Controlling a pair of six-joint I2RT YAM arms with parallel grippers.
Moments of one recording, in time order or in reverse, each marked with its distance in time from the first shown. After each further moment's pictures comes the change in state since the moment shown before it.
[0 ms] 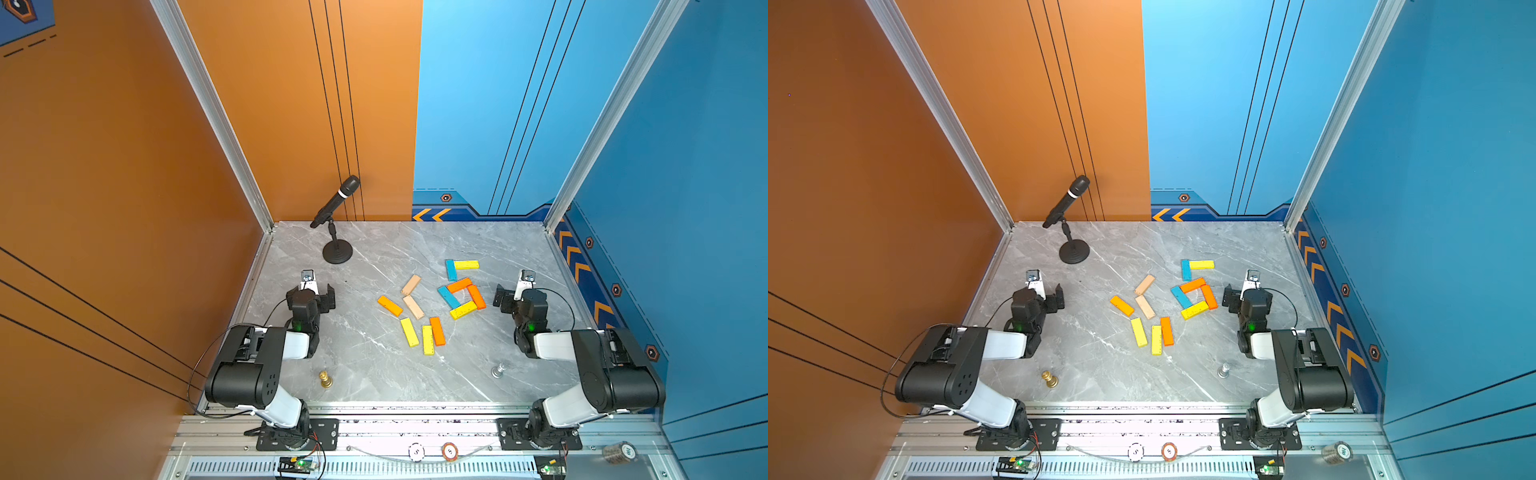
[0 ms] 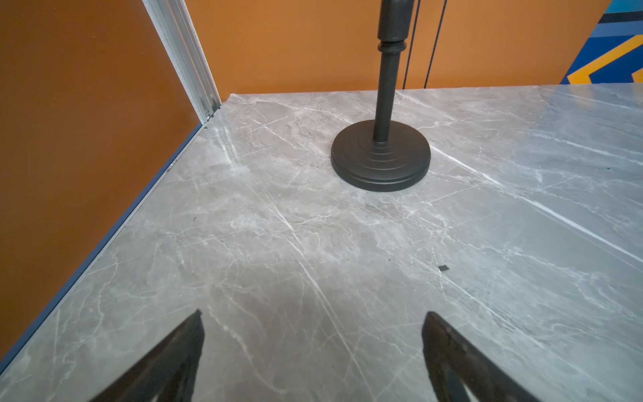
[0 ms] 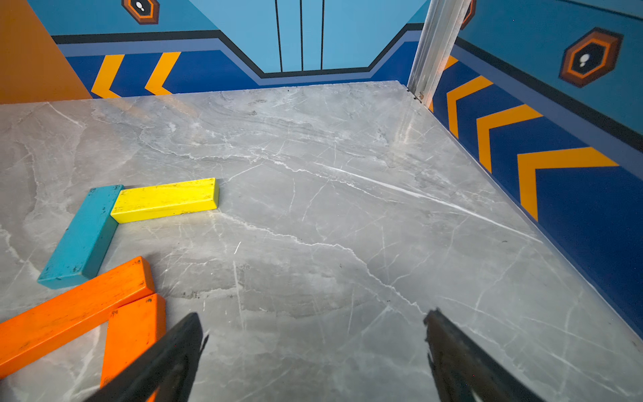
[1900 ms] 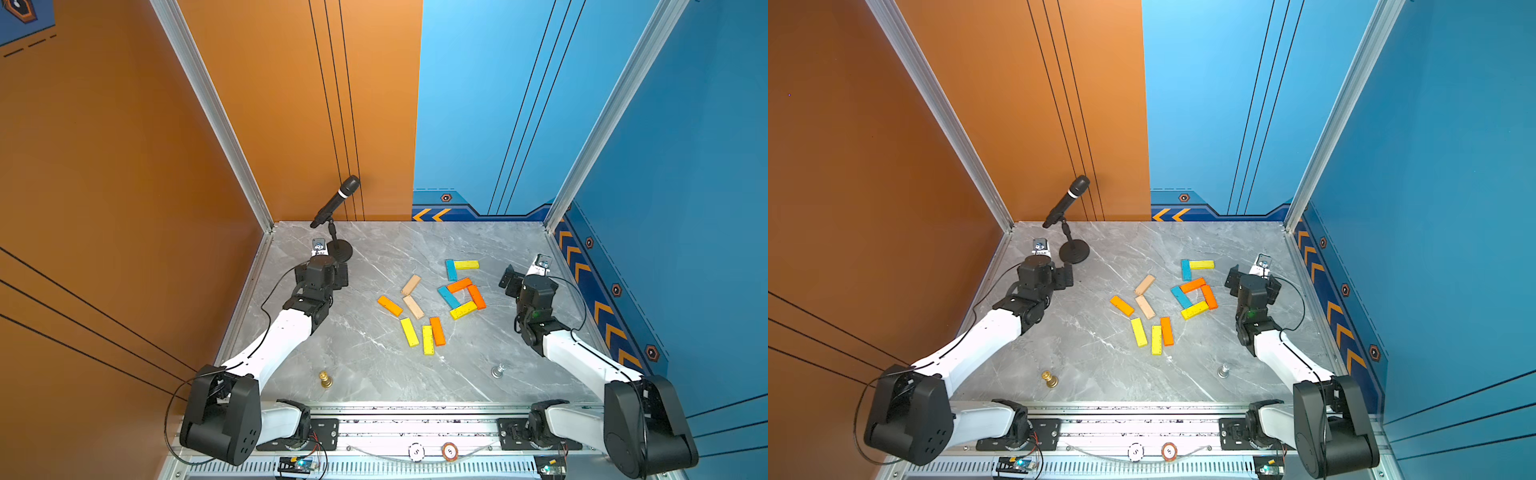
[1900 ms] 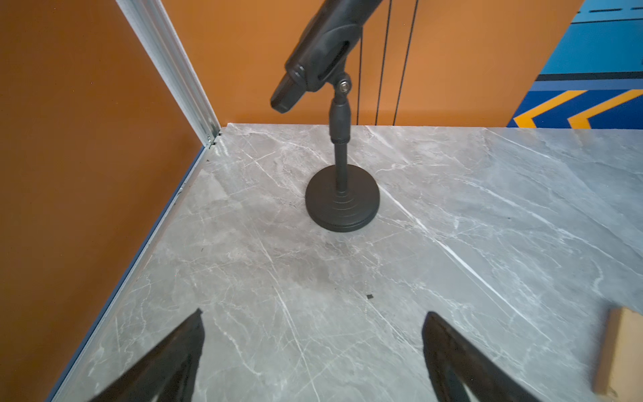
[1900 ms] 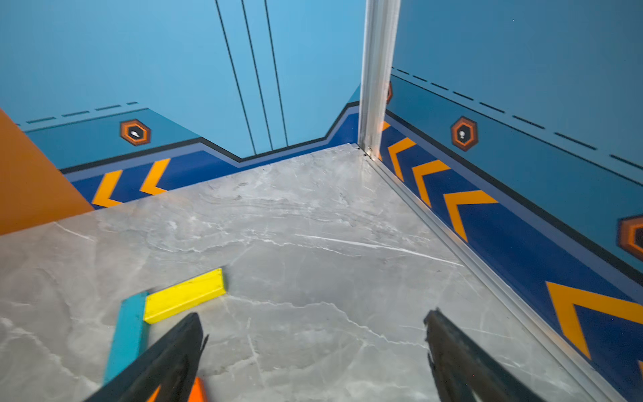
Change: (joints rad) left arm -0.235 -0.256 0.464 -0.896 -0.197 -0.137; right arm 0.137 -0.297 0.208 -0.440 0.268 0.177
